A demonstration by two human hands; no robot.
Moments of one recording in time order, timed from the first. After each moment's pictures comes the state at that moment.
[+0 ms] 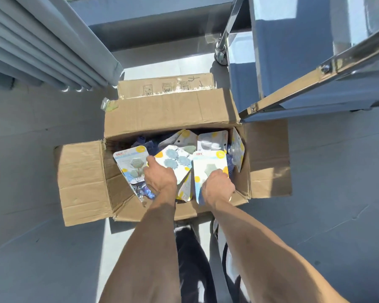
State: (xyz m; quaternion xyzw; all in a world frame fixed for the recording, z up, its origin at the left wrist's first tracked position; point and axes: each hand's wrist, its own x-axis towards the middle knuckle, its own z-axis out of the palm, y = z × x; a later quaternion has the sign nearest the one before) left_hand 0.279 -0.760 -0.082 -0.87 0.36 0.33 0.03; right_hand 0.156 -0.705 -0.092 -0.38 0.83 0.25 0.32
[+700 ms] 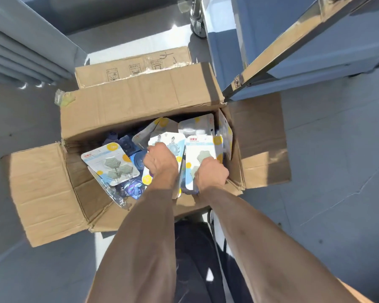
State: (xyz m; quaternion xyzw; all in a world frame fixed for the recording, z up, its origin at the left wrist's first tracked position) left_hand 0.225 -0.772 -0.185 -0.75 0.56 0.25 0.26; right_hand 0.121 -0.698 -0.155 -0.42 0.80 0.26 0.33
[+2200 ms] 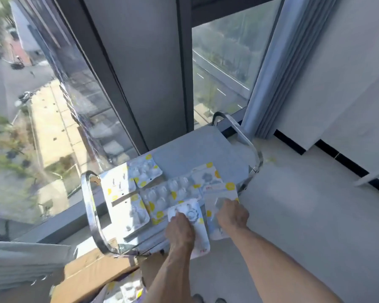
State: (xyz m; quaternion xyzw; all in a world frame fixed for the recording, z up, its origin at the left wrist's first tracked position) left_hand -0.269 -0.768 0.385 -0.62 0.73 0.24 0.15; right_hand -0.408 -0.711 0.414 -0.31 0.91 0.00 0.27
